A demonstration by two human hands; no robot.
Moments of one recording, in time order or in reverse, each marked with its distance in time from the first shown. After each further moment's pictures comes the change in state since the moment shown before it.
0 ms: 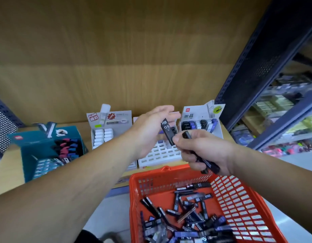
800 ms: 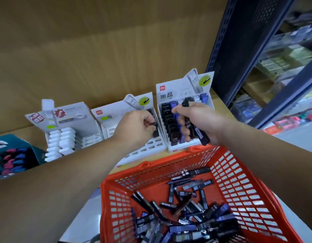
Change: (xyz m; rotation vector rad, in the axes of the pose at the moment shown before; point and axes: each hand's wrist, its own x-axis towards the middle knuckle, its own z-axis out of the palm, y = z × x) left_hand 0.095 -0.087 0.026 1.079 0.112 0.191; right_hand 0.094 0.062 -0.122 0.240 0.177 -0.022
